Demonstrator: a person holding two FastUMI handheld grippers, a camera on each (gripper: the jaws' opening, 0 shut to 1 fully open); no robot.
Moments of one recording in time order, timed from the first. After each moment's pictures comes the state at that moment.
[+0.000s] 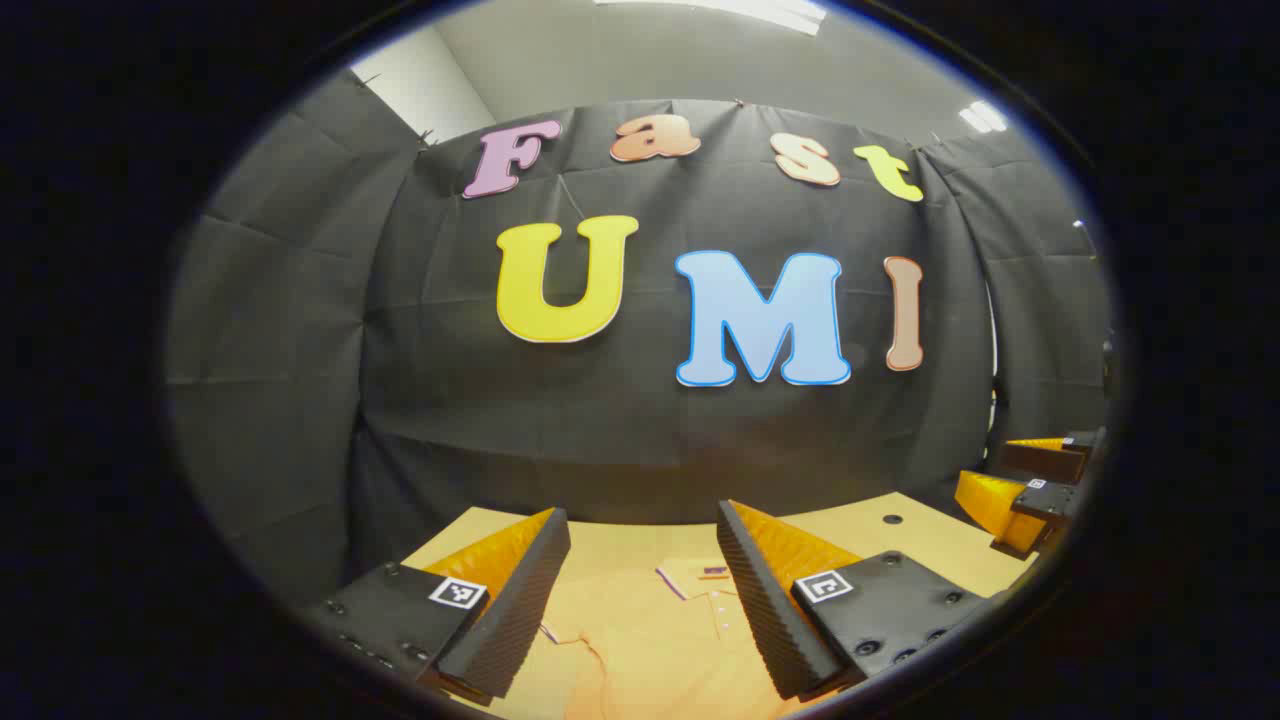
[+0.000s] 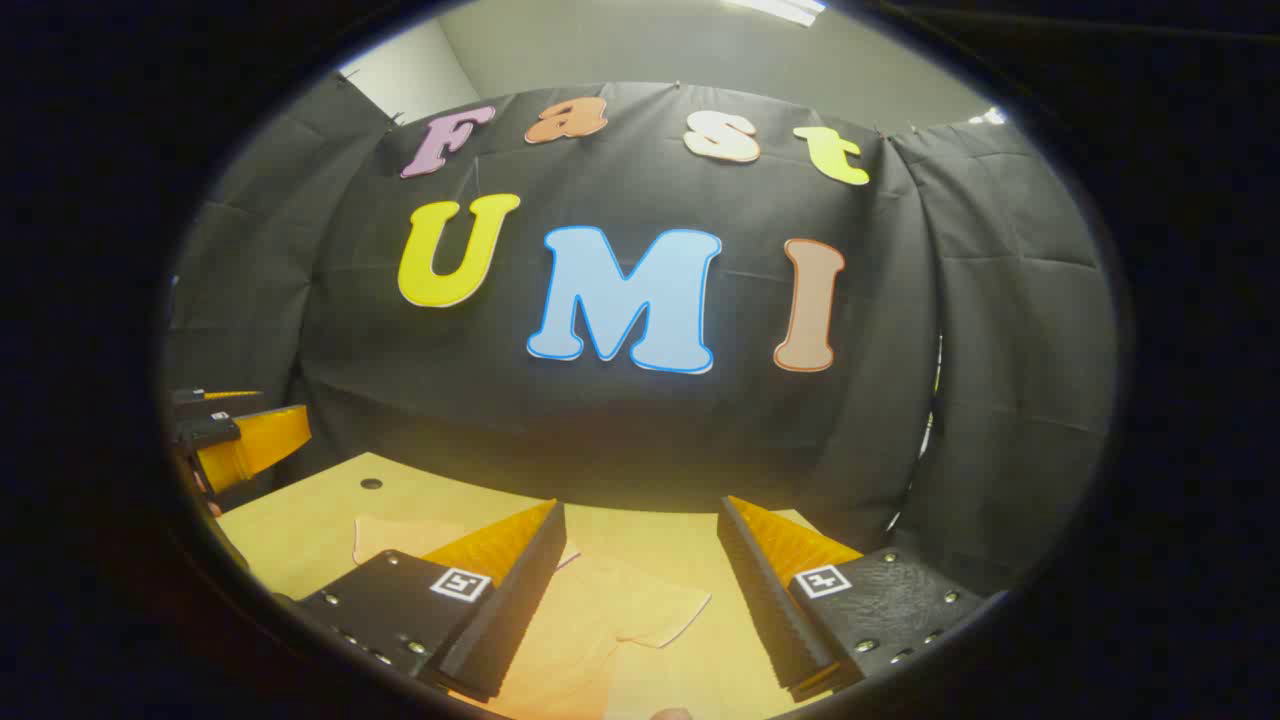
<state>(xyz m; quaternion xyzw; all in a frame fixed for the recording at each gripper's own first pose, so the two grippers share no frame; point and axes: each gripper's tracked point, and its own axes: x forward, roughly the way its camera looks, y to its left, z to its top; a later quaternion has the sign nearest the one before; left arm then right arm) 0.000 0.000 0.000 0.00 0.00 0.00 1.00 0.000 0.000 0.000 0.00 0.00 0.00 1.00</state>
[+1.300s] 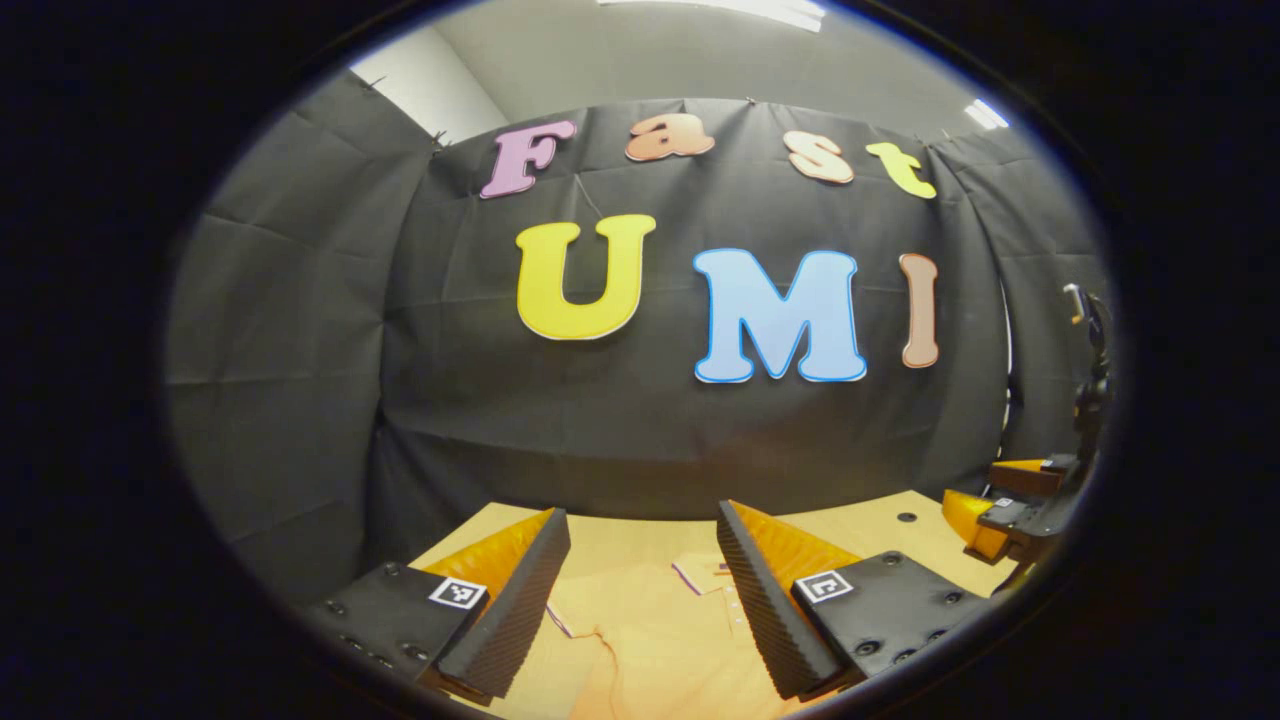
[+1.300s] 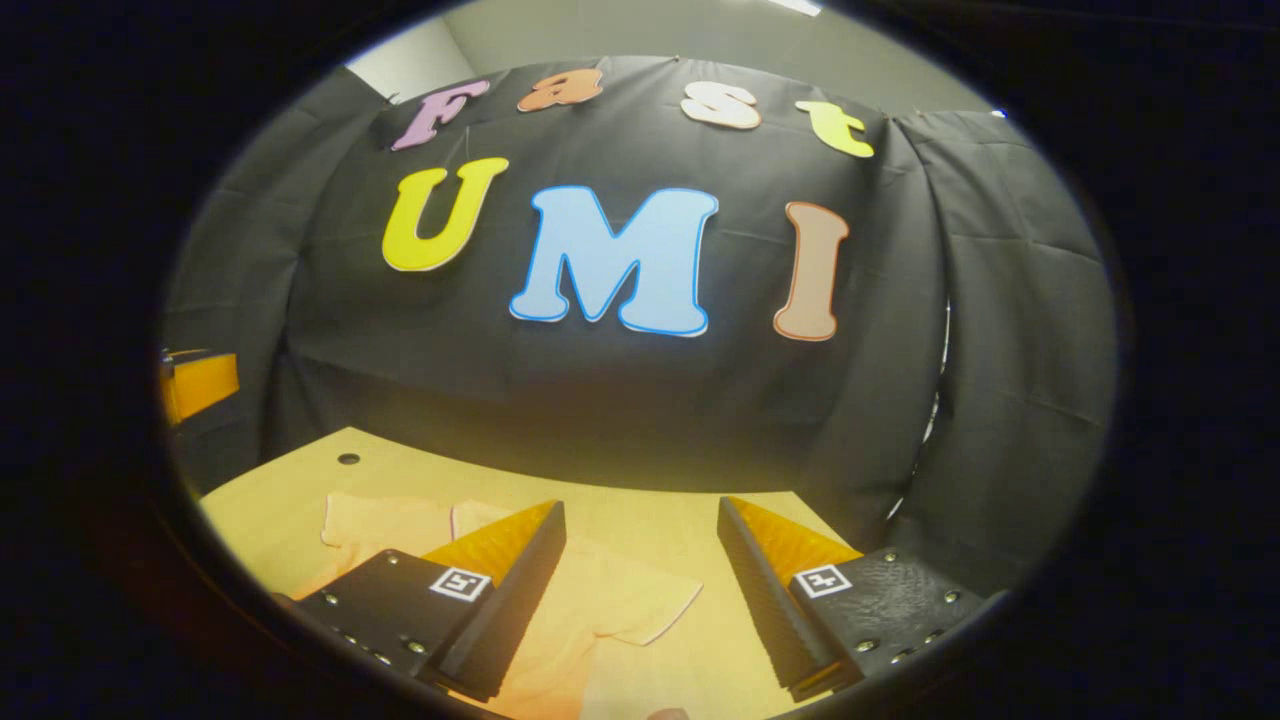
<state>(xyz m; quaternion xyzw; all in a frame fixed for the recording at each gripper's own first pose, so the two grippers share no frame) -0.008 0.013 -0.006 0.00 0.00 0.03 1.00 0.049 -0.023 -0.049 -0.01 0.04 -0.01 1.00</state>
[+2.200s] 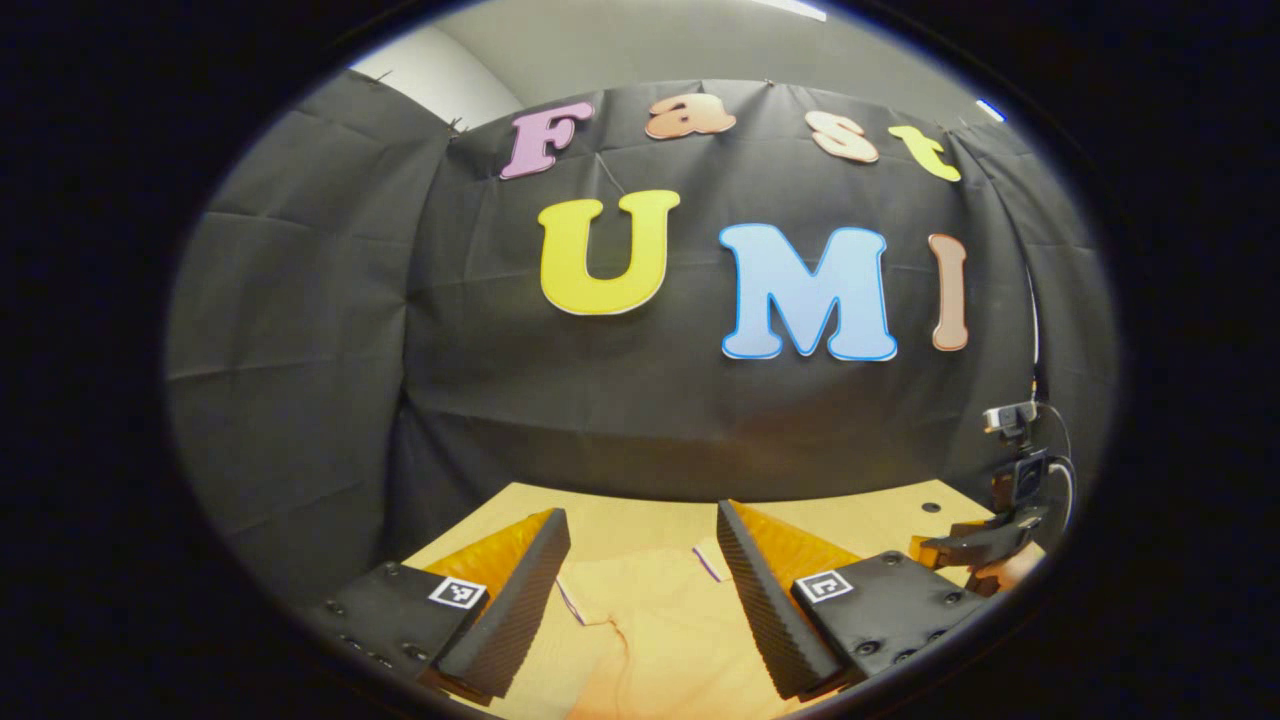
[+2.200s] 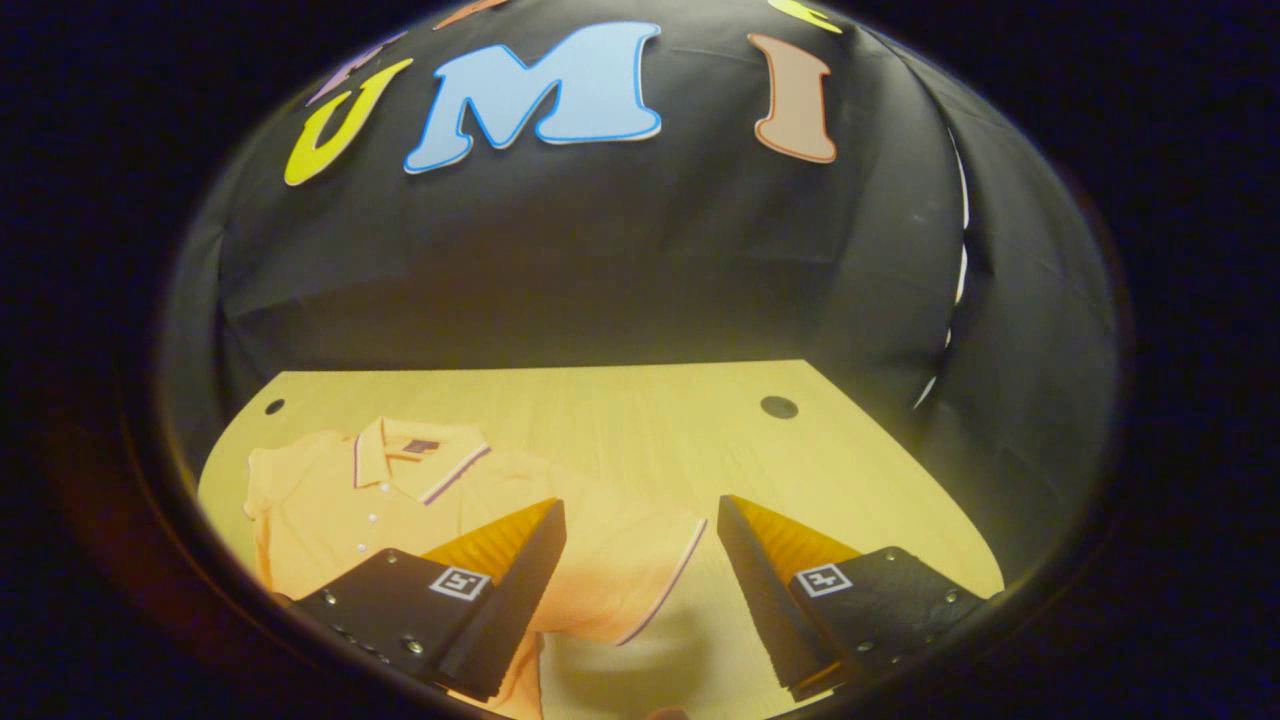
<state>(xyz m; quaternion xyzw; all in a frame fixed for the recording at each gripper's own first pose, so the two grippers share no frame) 0.002 0.022 -0.029 -0.01 0.04 0.07 1.00 0.162 -0.062 -0.209 0.06 0.24 -0.03 0.97</state>
